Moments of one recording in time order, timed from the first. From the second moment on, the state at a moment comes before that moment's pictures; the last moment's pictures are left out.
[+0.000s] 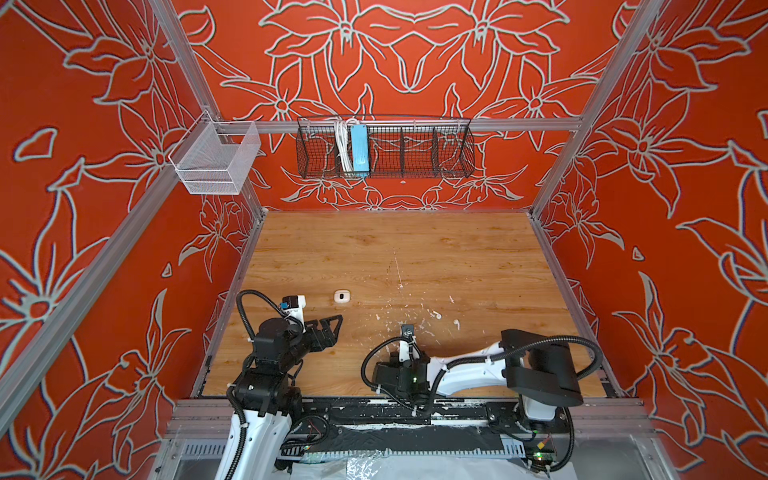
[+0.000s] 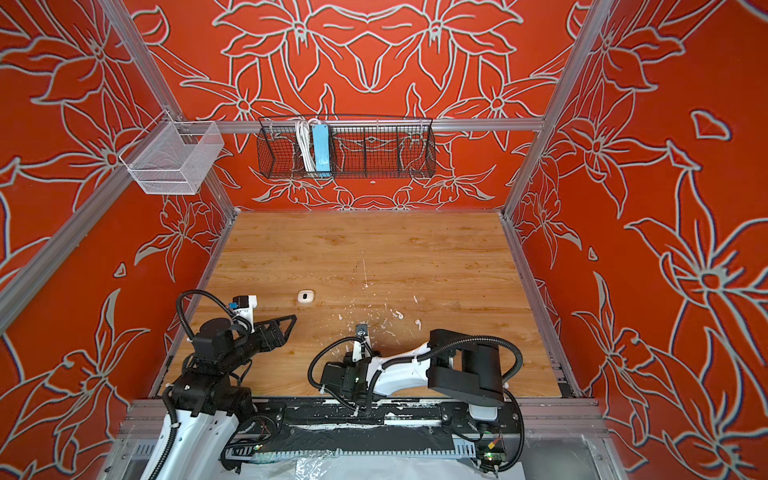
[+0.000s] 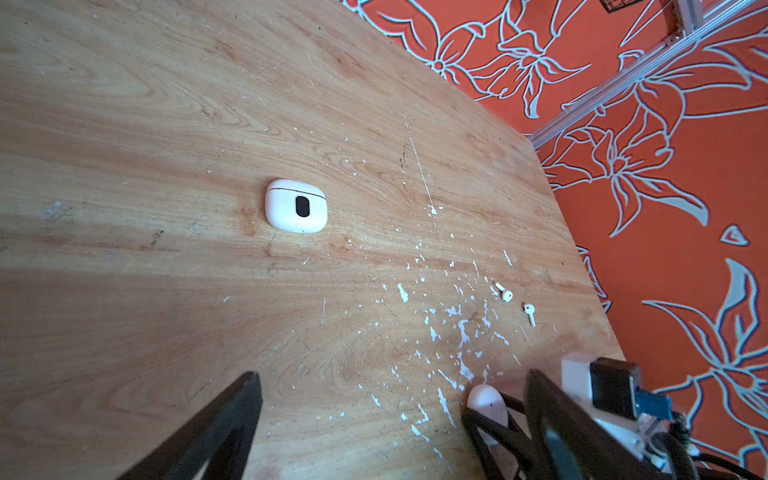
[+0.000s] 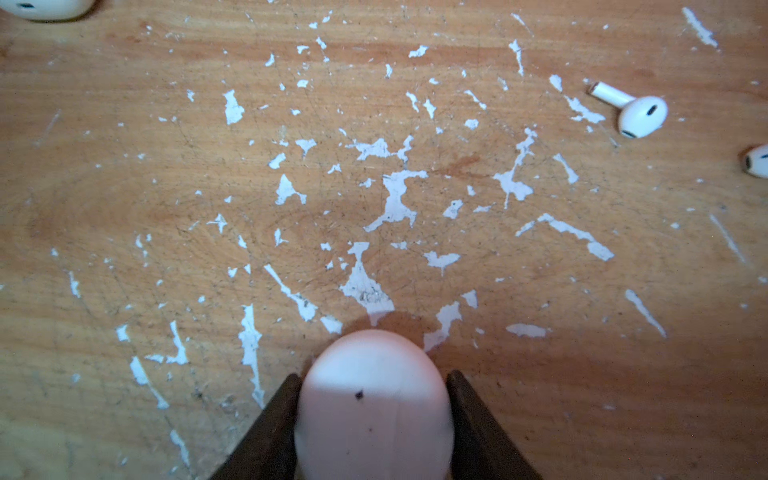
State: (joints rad) left arm -0.03 0.29 0.32 -0.52 0.43 -0.51; right arm 1.41 1.81 0.92 -0.42 0.72 1.28
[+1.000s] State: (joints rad) left arm -0.36 0.78 0.68 -0.41 0.79 -0.58; right arm 1.40 0.93 0.44 0.41 0.43 -0.30
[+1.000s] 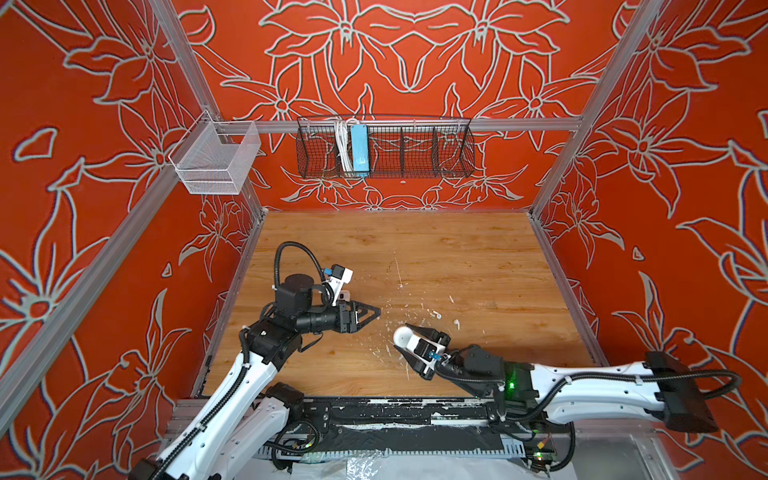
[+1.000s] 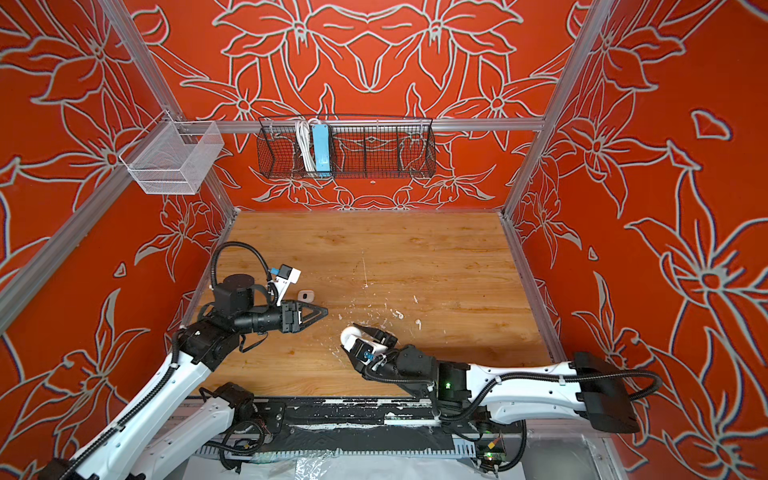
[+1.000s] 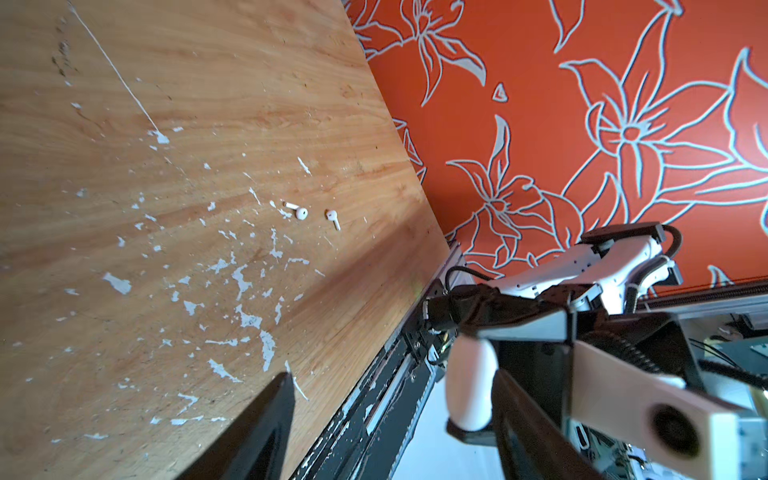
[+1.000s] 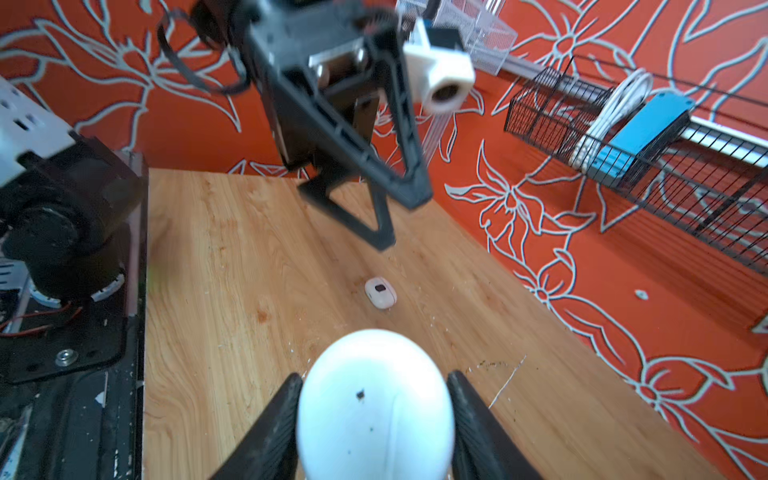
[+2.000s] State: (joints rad) left arm -0.68 0.76 0.62 -0.23 0.71 -0.49; right arm 1.40 0.95 0.41 0.43 0.43 -0.42
